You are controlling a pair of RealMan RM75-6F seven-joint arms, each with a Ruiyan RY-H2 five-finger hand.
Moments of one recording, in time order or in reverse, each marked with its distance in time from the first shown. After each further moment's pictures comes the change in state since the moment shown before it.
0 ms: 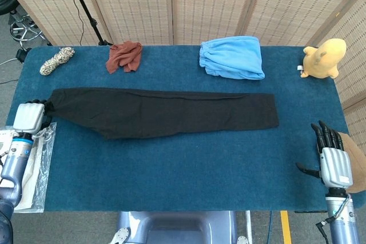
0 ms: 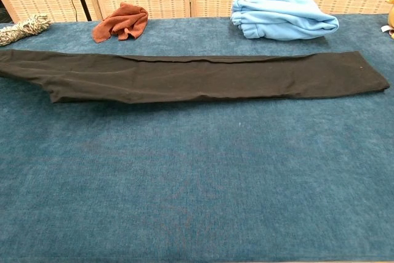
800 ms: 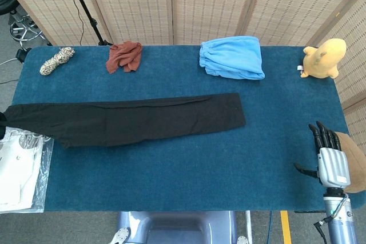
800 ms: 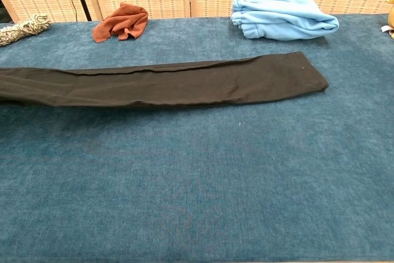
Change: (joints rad) left arm 0.177 0.117 -0.022 0.019 -0.030 0.094 -0.073; right arm 0.002 -0.009 -0.001 0.004 0.002 -0.005 -0.007
